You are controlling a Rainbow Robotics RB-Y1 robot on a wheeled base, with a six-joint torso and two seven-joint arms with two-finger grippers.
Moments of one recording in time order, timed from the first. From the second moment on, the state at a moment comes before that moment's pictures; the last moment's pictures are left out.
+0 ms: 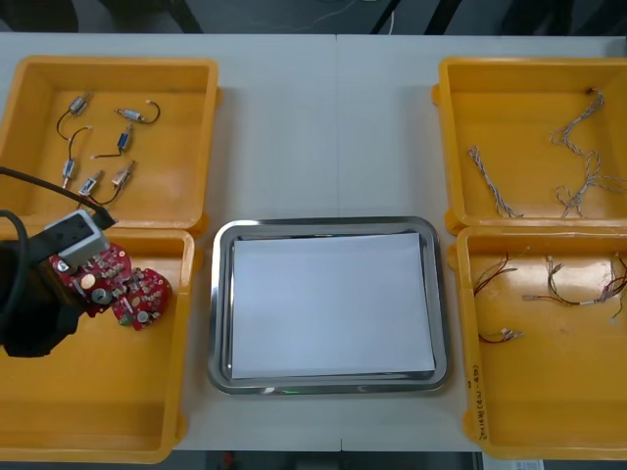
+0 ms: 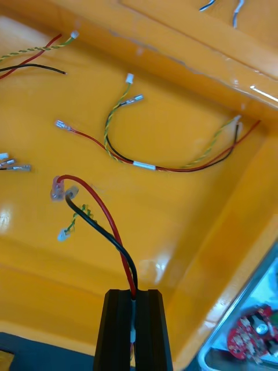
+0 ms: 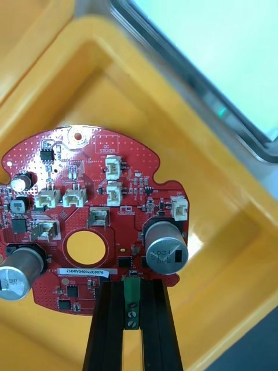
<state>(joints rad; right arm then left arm) 0.07 -0.84 -0.49 -2.25 -0.96 1.85 1.76 0.03 1.04 0.13 -2.48 1.07 1.61 -1.68</state>
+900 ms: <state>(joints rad) -0.23 -0.88 -0.14 -2.44 -1.03 1.91 1.72 -0.47 0.83 -0.53 -2.49 0.77 1.72 -1.20</state>
